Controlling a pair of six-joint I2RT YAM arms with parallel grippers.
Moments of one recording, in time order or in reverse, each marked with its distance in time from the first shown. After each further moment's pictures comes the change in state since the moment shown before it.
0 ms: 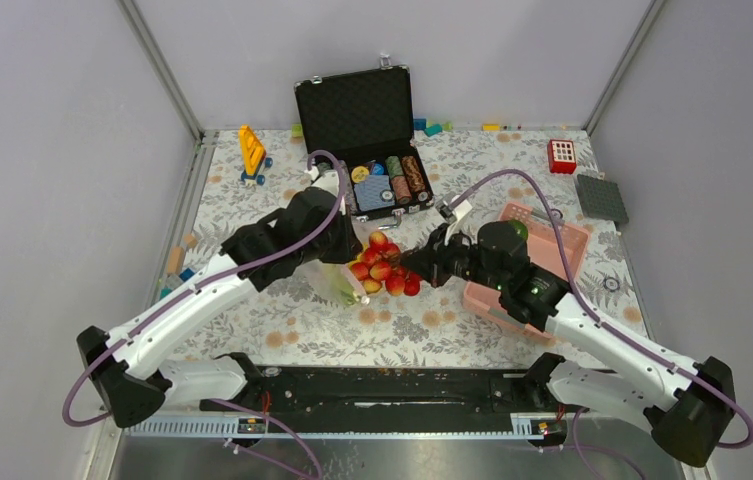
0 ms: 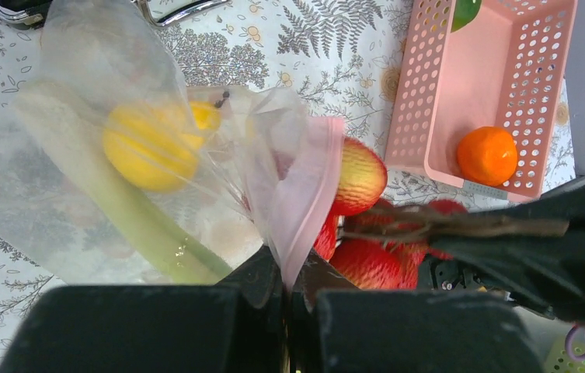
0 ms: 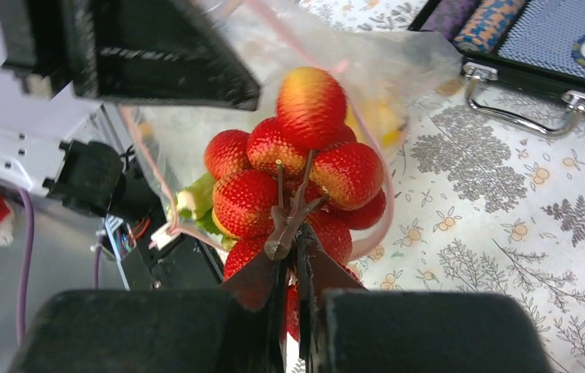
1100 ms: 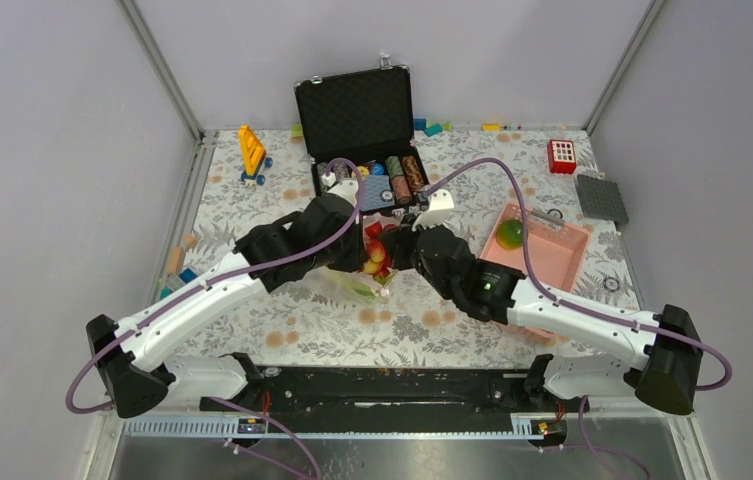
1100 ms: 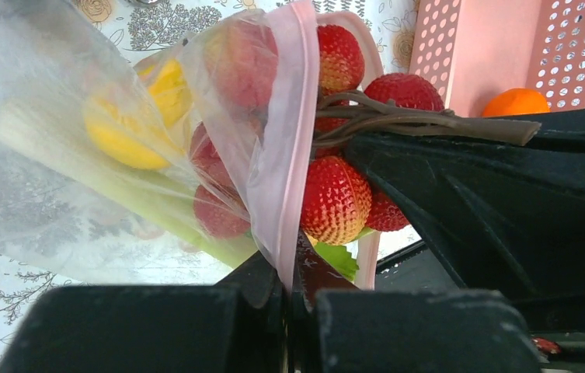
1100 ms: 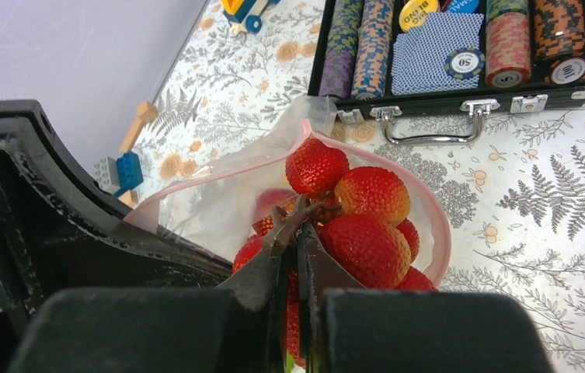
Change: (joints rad) left arm -0.074 0.058 0.037 -0.050 -0.031 0.033; right arm 0.300 0.244 0.200 -0.003 0.717 0.213
